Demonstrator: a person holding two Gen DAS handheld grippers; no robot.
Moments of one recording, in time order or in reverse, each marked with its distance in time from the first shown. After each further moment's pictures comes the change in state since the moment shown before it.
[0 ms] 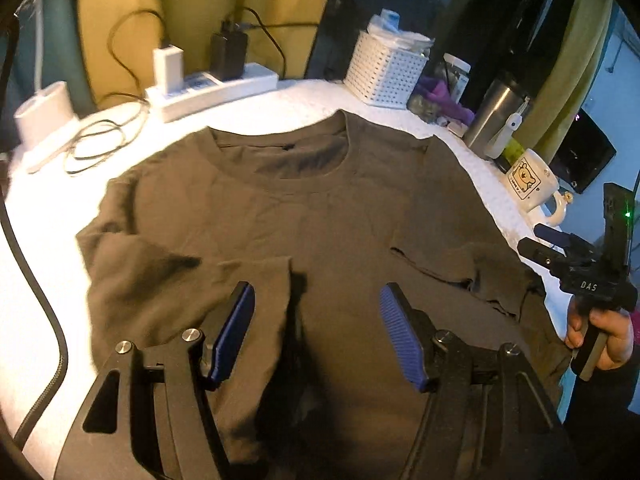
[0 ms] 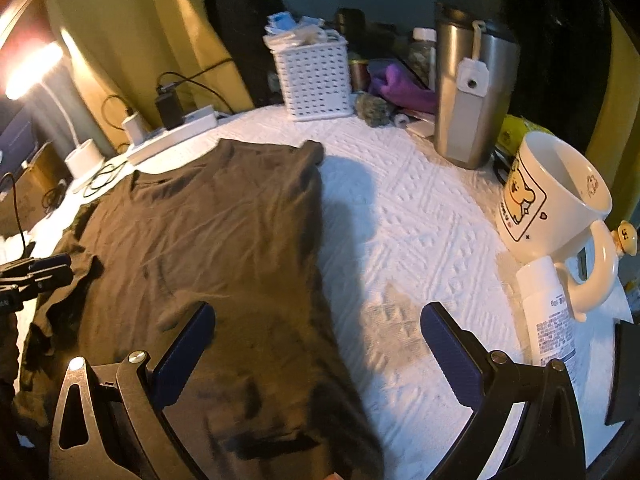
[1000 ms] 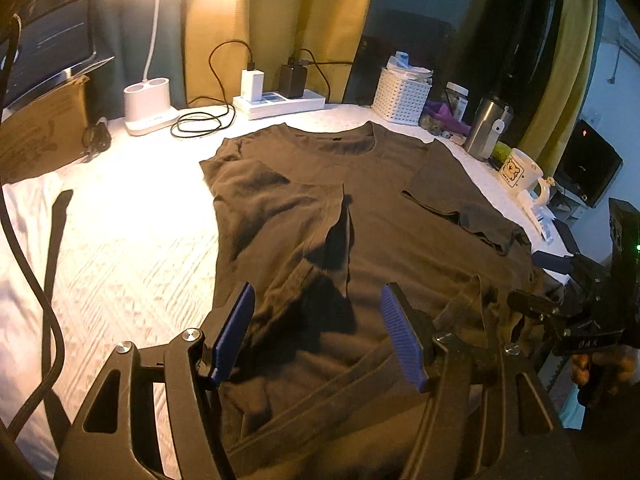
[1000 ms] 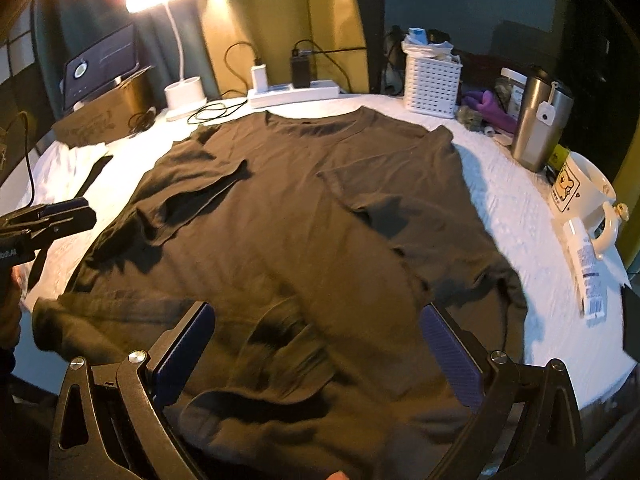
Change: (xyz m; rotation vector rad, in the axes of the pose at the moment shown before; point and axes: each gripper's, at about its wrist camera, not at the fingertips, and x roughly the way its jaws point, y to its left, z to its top) left arm -0.103 0.014 -0.108 -0.039 -0.144 0.105; right arm -0.072 0.133 -0.095 -0.193 0.014 0.078
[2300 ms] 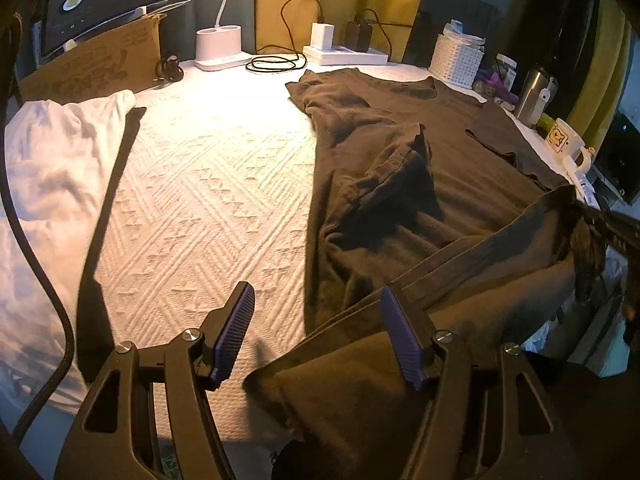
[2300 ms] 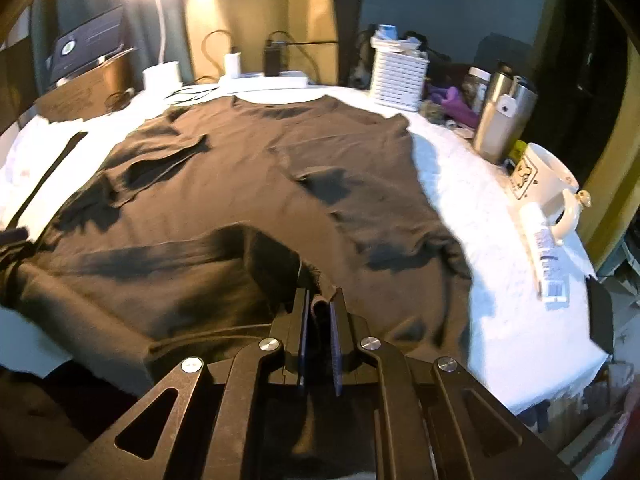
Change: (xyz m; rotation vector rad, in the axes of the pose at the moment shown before) left arm -0.020 0.046 -0.072 -0.060 0.098 0.154; right arm -0.006 -0.044 -0.019 -0.031 -0.006 -0.138
